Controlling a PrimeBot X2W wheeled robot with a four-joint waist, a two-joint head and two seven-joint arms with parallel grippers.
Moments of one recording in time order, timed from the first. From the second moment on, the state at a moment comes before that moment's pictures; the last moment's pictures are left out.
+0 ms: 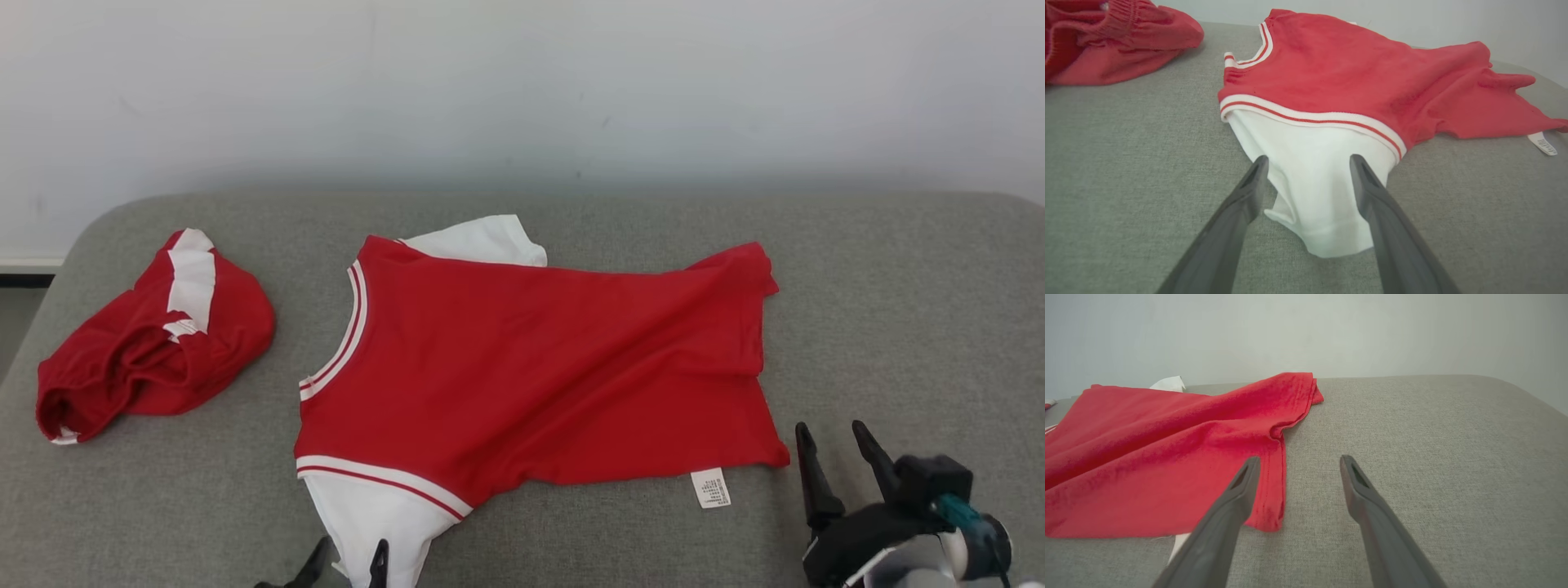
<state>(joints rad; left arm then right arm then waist) -0.04 0.10 -0.18 0.46 -0.26 -0.13 -0.26 -0.16 -0.24 -0.03 0.52 0.22 0.13 -0.23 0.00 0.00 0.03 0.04</state>
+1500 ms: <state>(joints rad) -0.51 0.28 -0.30 0.31 -0.44 -0.13 -0.16 -0.55 -0.30 0.14 0.52 0.46 0.13 -0.24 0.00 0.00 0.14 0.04</state>
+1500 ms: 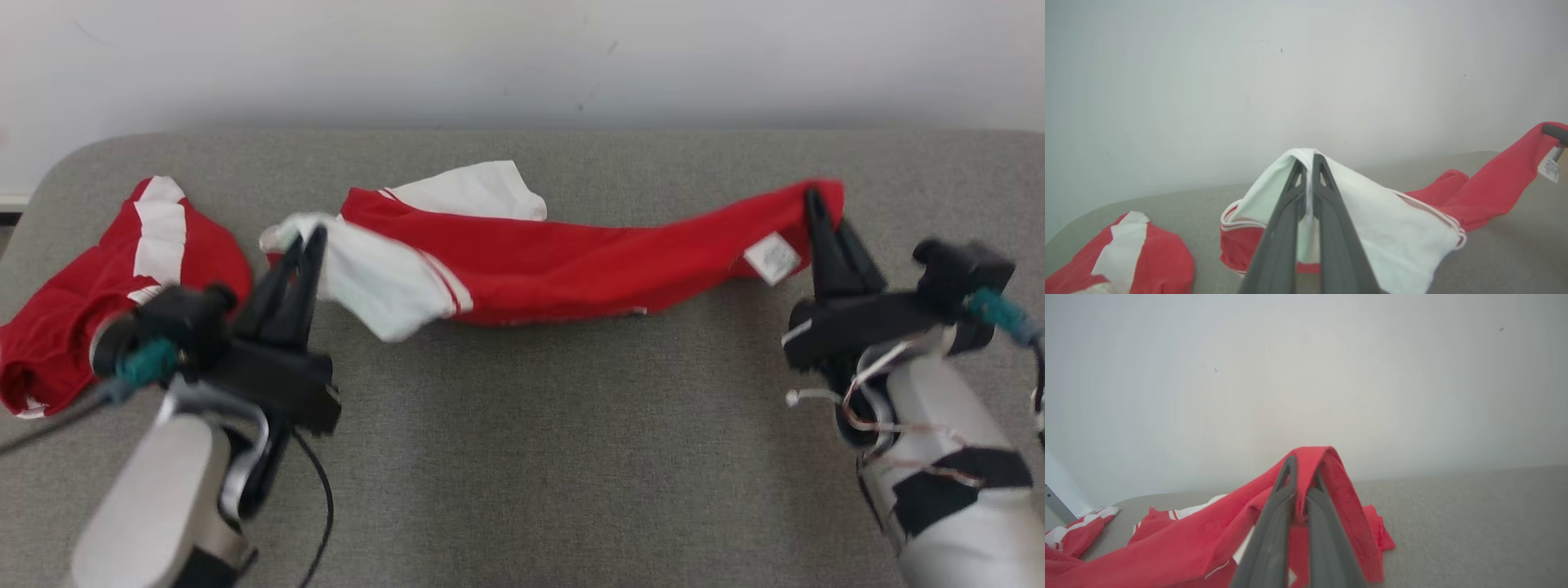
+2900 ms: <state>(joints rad) -2.23 0.33 -0.72 0.91 -0.62 -0.13 -0.05 -2.09 -0.31 0.08 1.10 0.45 0.13 -0.10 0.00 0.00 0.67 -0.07</state>
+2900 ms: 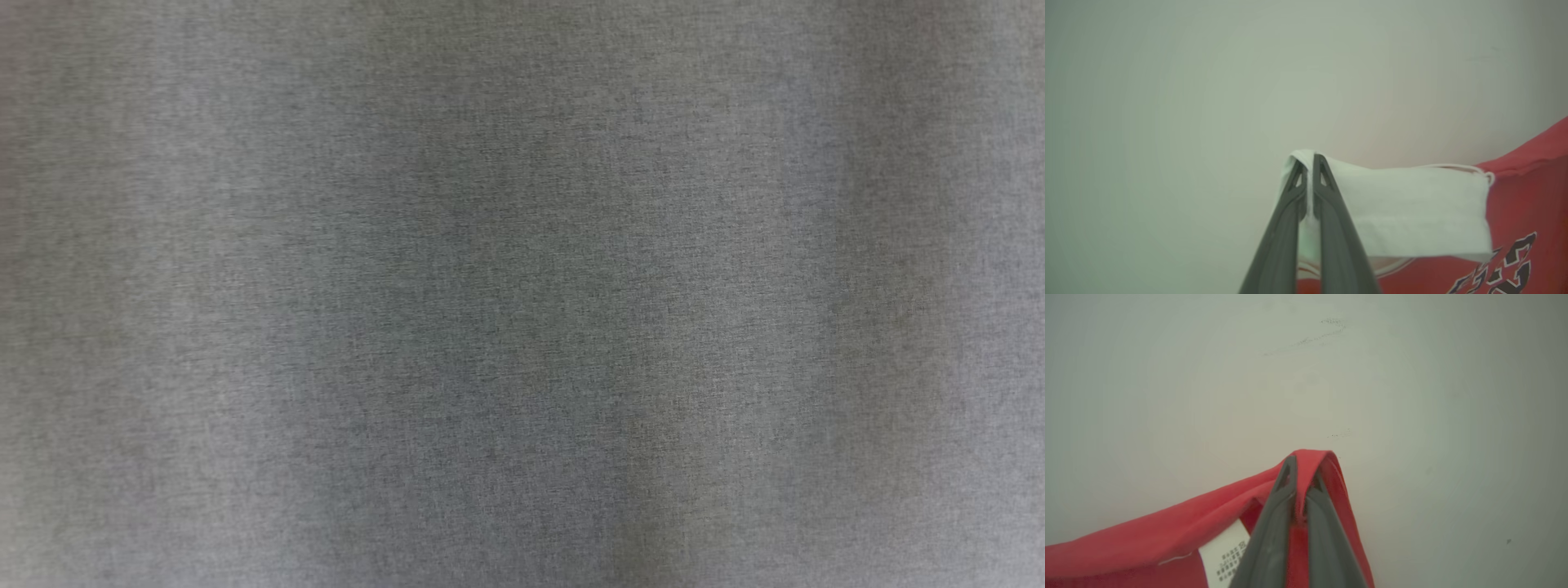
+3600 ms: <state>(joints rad) -1.71 0.46 -0.76 0.70 -0.86 -0.11 -0.26 -1.59 -0.36 0.36 0.84 0.74 0.13 -0.15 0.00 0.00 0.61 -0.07</state>
